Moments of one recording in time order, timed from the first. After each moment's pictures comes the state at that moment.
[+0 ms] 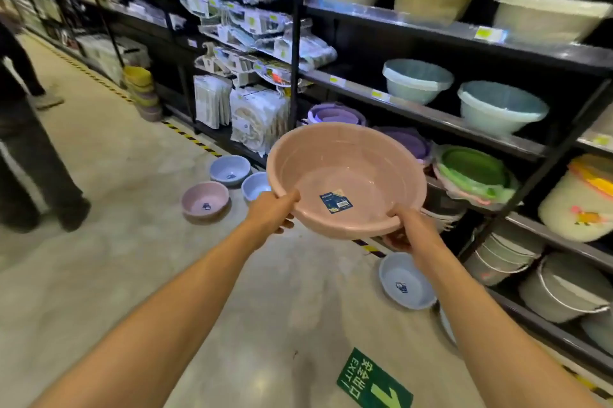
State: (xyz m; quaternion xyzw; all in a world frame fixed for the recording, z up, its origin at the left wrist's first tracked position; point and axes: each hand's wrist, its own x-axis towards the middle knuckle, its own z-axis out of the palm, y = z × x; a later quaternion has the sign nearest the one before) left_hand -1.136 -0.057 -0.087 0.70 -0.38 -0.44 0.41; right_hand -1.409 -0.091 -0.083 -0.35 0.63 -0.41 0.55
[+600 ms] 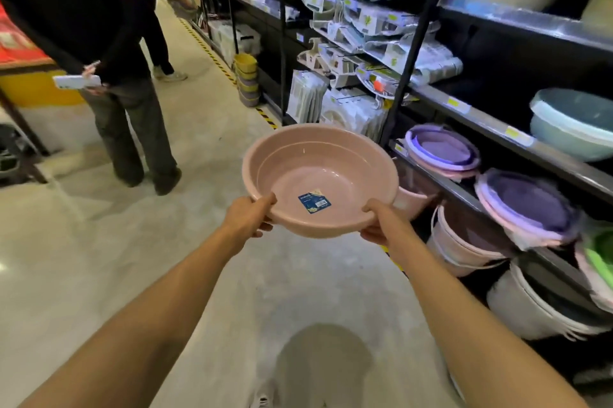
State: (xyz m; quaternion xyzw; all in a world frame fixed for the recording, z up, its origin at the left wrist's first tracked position) left_hand -0.940 -0.143 -0.121 0.78 -0.19 -0.34 0.49; right_hand -1.165 -0.293 -0.117 -0.46 0.55 -0.27 0.65
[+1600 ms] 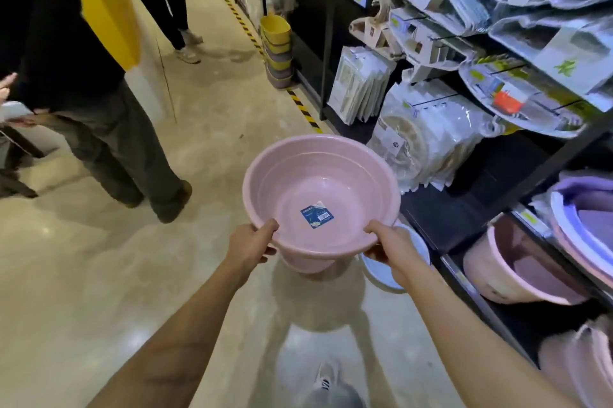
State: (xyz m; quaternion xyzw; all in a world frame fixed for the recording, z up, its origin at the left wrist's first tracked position) left_hand -0.513 -0.502 -0.271 0.82 -0.08 -0.34 0.46; right_hand -0.713 -0.684 -0.278 -0.47 0.55 -0.15 0.67
